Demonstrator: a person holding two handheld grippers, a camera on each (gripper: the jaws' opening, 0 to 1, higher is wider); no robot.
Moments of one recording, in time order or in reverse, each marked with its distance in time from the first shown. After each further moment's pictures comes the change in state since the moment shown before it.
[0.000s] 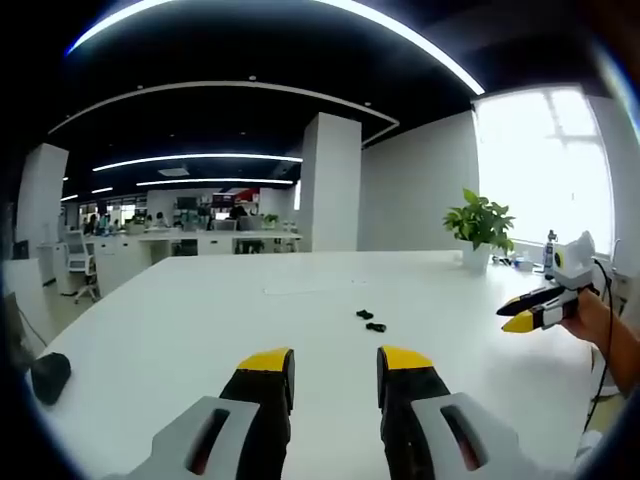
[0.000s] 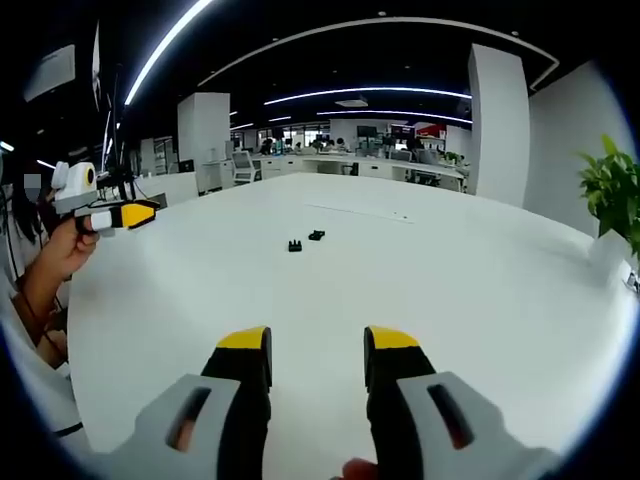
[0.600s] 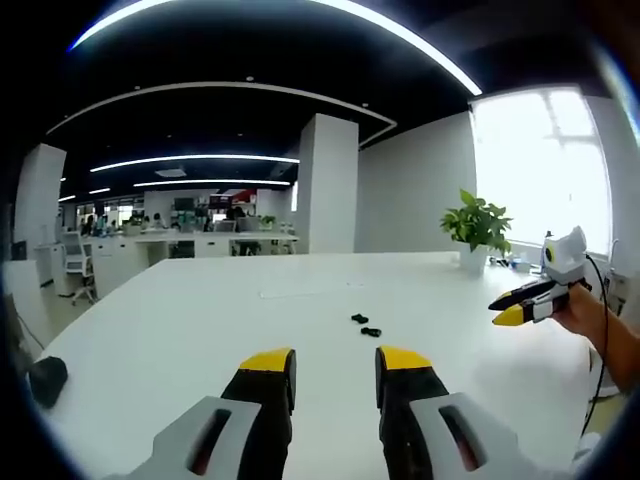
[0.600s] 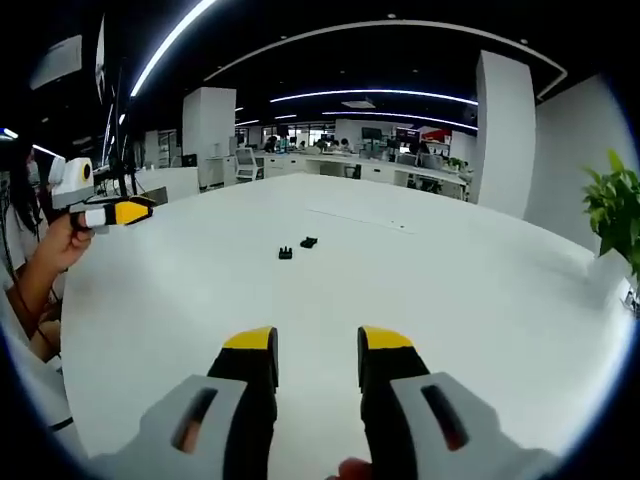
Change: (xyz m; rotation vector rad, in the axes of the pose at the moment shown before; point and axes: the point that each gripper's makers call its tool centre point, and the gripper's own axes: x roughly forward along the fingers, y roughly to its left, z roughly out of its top) left arm 0.004 -0.007 0.005 0.000 -0.004 -0.015; right arm 0.007 -0.018 0.016 -0.046 -0.004 0.001
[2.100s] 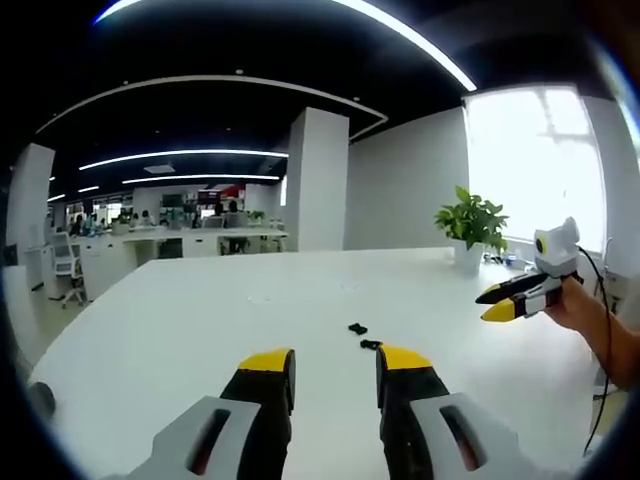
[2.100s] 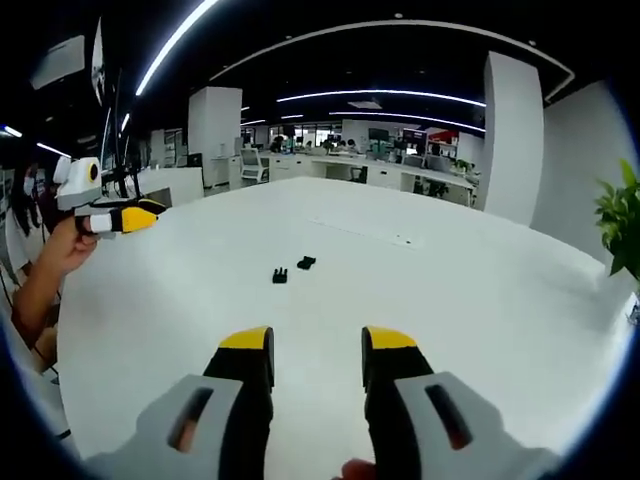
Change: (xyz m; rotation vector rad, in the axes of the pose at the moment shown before) left arm 0.039 0.003 0.015 0.011 0.031 -0.047; right arm 0.030 -0.007 0.026 -0.005 0.003 0.033
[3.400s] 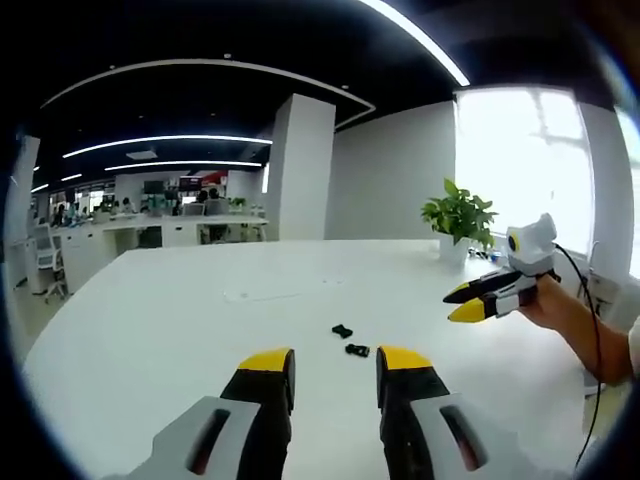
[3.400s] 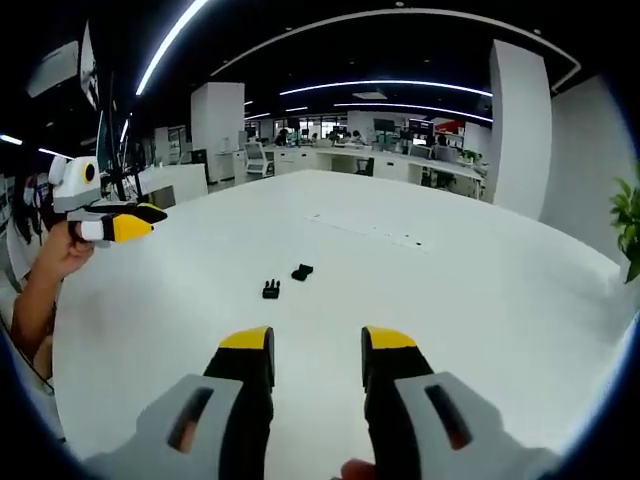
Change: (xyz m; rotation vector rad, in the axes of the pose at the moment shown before) left arm 0.032 -0.011 0.004 -0.021 0.064 -0.095; right arm 0.040 -0.007 0.013 0.020 0.036 0.044
